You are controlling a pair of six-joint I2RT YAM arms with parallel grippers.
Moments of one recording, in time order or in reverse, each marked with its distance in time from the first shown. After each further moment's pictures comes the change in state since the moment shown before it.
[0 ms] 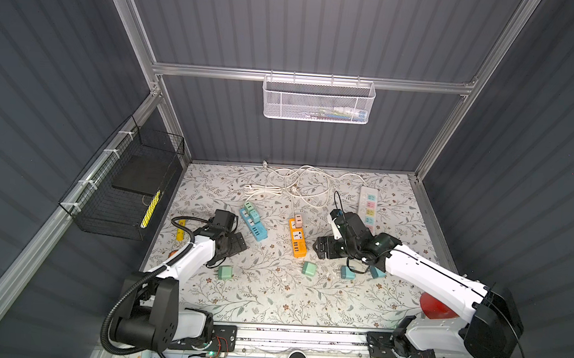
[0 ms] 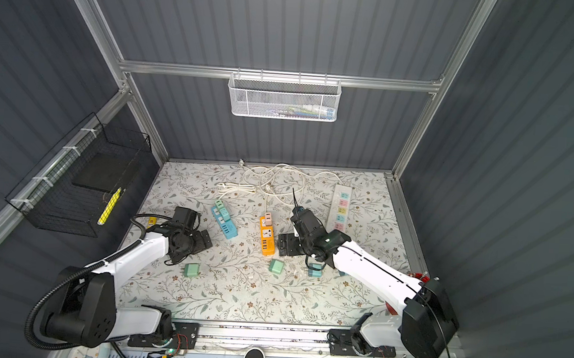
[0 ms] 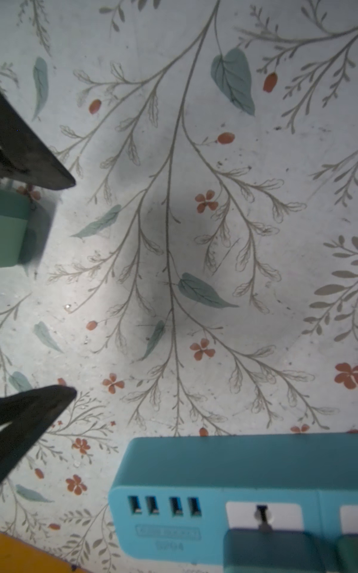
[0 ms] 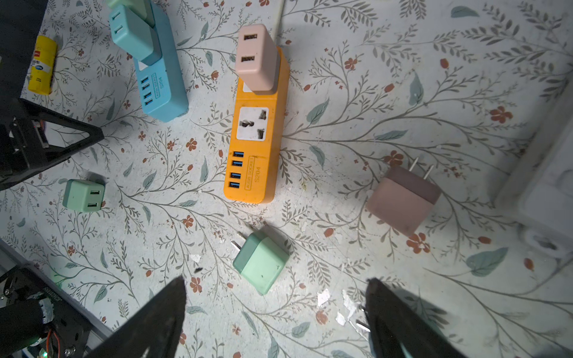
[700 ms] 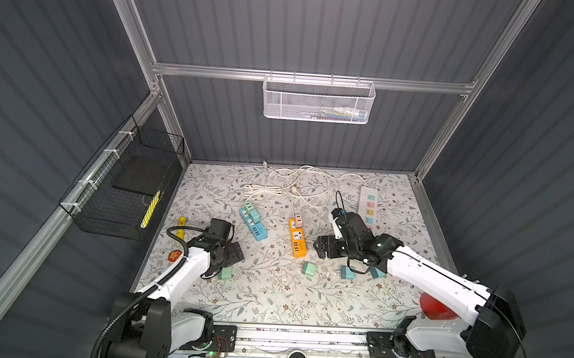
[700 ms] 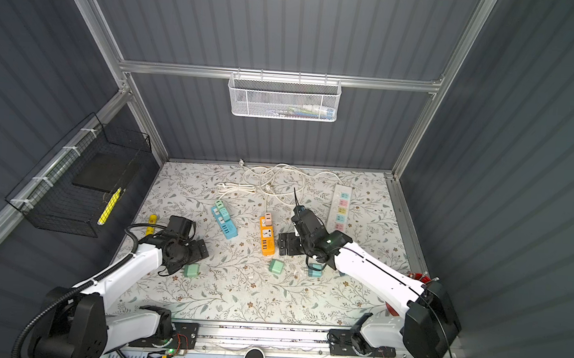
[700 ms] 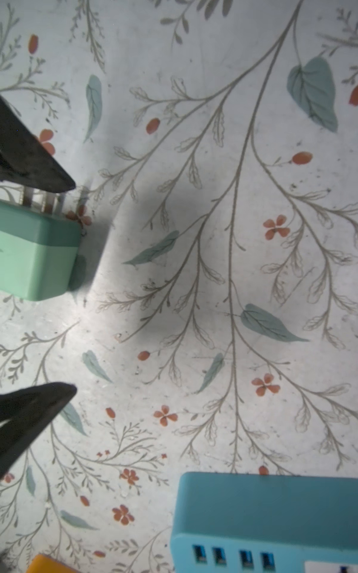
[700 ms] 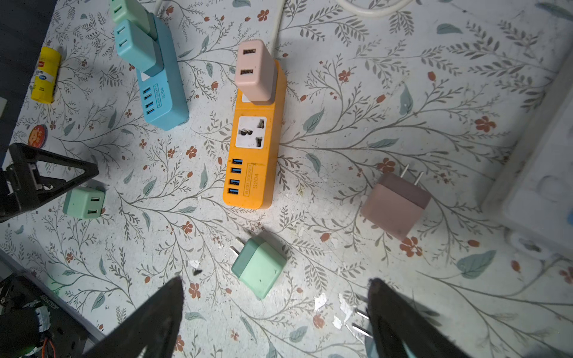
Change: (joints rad) left arm -0.018 -0.167 -0.105 -0.079 0.027 -0.004; right arm 0.002 -0.026 -0.007 0.008 0.023 -0.003
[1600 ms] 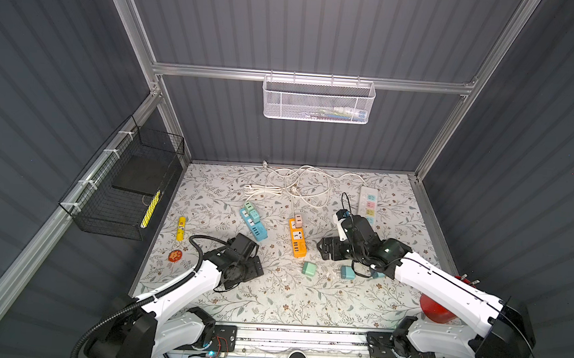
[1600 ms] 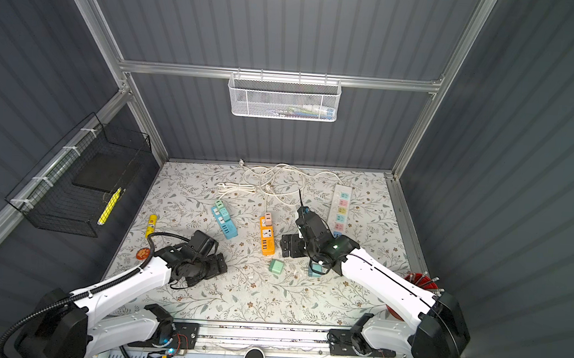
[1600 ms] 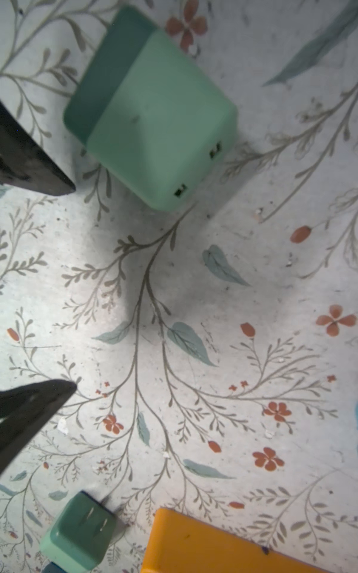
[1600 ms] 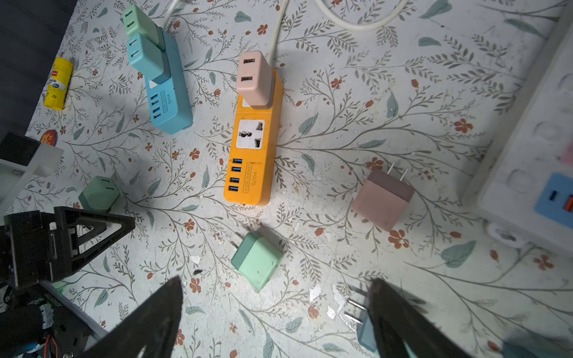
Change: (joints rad) left arm -0.344 -0.056 -0.067 0.034 0.036 -0.267; right arm 0.005 -0.076 -0.034 -0.008 0.027 0.000
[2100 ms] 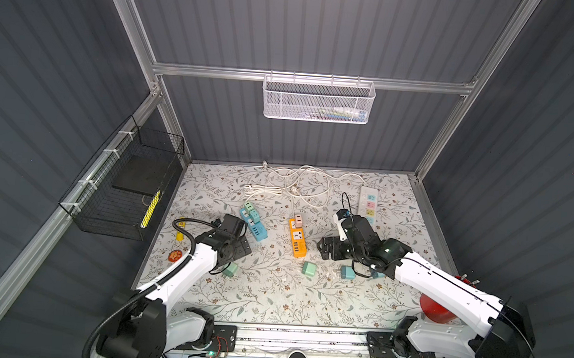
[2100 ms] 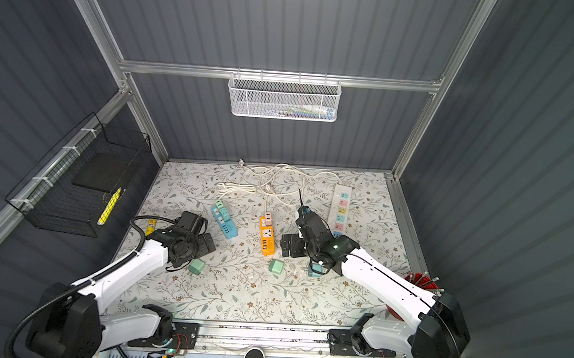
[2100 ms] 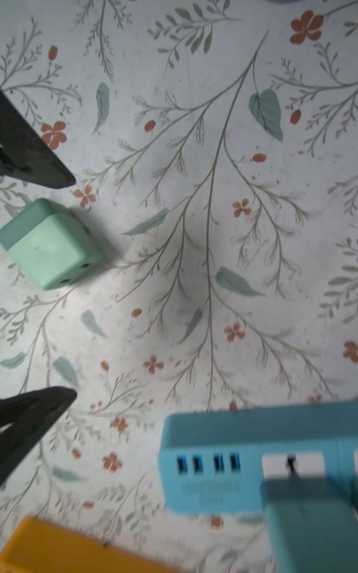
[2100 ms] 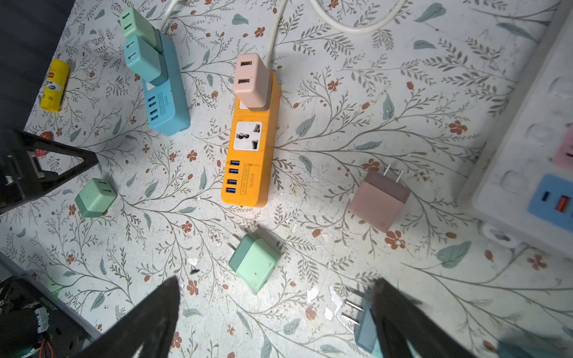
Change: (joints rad) left arm 0.216 0.124 0.163 -0.063 -0.181 0.151; right arm 0.000 -0.004 -0.005 0.002 0.009 0.000
